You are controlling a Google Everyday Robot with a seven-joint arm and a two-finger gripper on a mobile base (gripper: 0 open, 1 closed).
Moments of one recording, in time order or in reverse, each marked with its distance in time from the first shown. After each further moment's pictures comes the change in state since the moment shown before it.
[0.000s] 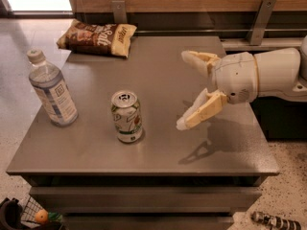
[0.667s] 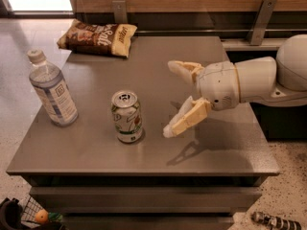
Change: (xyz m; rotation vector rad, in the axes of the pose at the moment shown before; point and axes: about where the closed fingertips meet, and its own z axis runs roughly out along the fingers) arm 0.010 0.011 0.032 -0.060 -0.017 0.036
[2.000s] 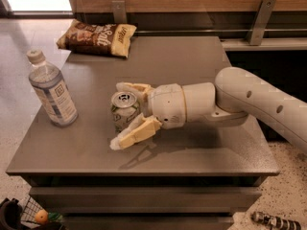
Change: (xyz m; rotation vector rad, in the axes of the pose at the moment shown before) arm -0.014 0.037 0.105 -0.151 -0.218 0.046
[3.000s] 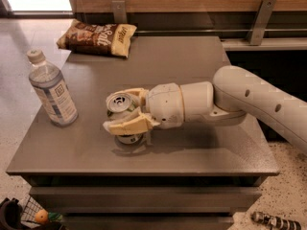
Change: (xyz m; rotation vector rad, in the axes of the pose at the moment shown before) arm -0.002 0.003 0.005 -0.011 0.003 -0.005
